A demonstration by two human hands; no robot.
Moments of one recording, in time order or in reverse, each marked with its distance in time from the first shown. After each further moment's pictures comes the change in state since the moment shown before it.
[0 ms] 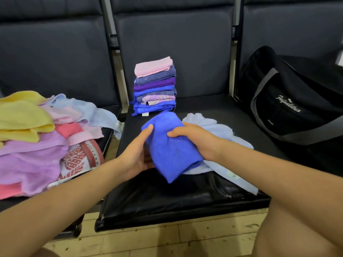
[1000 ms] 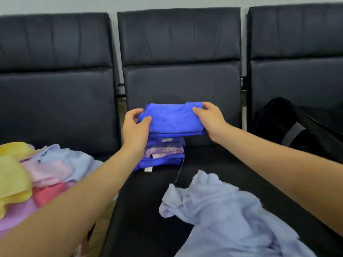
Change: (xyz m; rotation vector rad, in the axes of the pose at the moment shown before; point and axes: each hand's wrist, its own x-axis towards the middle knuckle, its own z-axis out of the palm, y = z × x) left_hand 0.142 0.149 -0.007 0.070 0.556 0.741; right_hand 0.167 -0.131 -0.072 -0.211 0.575 -0.482
